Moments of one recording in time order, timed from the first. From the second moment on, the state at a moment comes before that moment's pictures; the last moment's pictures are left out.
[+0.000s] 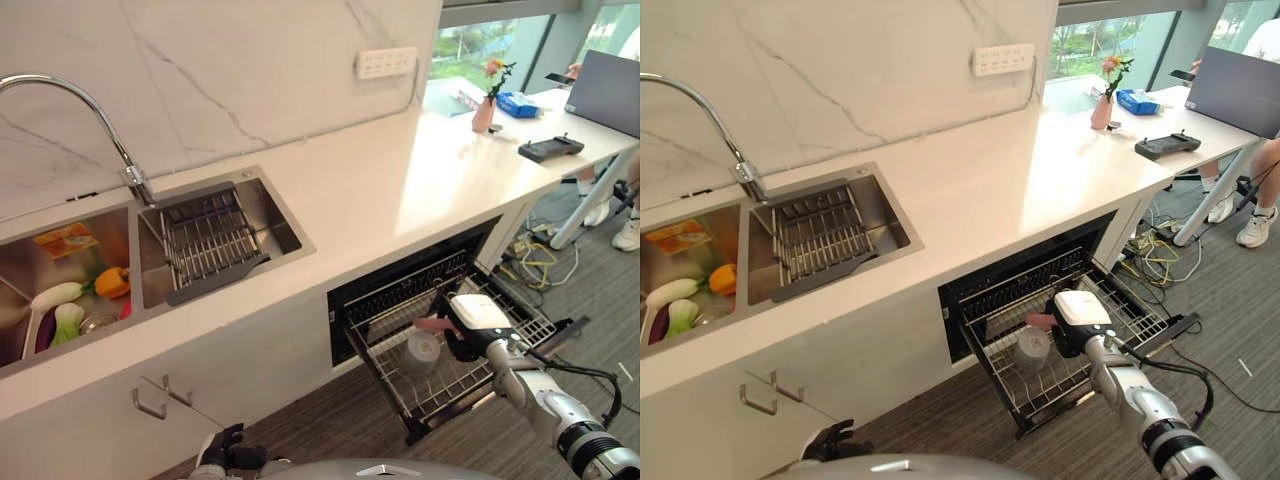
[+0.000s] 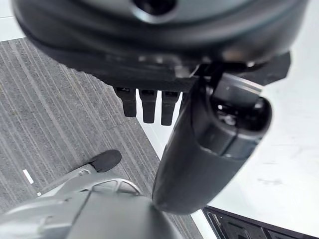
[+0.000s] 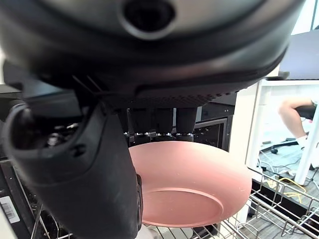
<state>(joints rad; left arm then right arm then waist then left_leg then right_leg) 0.11 0.19 -0.07 1.16 -0.03 -0.08 0.11 -0.09 -0.65 0.44 0.57 -0.78 -0.09 -0.31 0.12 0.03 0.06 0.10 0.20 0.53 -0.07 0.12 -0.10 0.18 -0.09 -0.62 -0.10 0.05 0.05</state>
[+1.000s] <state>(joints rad) 0.11 0.20 -0.06 1.17 -0.04 -0.06 0.12 0.14 -0.69 -0.07 0.22 -0.65 -0.08 -0.40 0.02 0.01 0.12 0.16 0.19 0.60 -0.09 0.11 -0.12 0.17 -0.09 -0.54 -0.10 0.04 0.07</state>
